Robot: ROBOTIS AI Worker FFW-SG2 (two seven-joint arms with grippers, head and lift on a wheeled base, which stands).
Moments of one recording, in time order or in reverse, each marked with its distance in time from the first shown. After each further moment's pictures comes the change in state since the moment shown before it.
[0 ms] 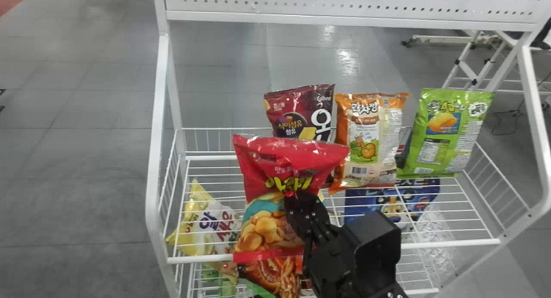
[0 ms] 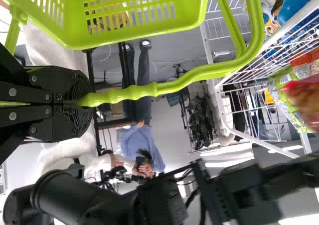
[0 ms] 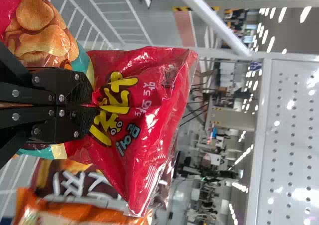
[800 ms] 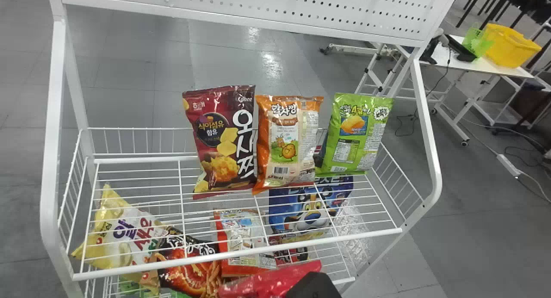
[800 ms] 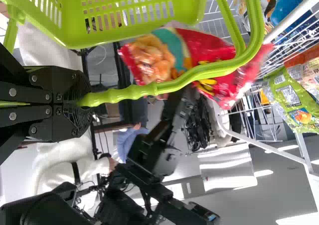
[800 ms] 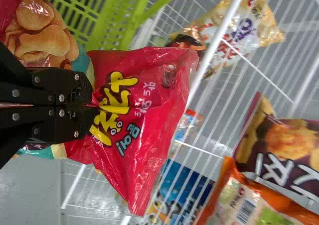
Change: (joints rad) left arm -0.006 -0.010 -0.004 0.010 -0.004 -0.031 0.014; right arm 0.072 -0.054 -0.057 -0.240 0.041 0.893 0.133
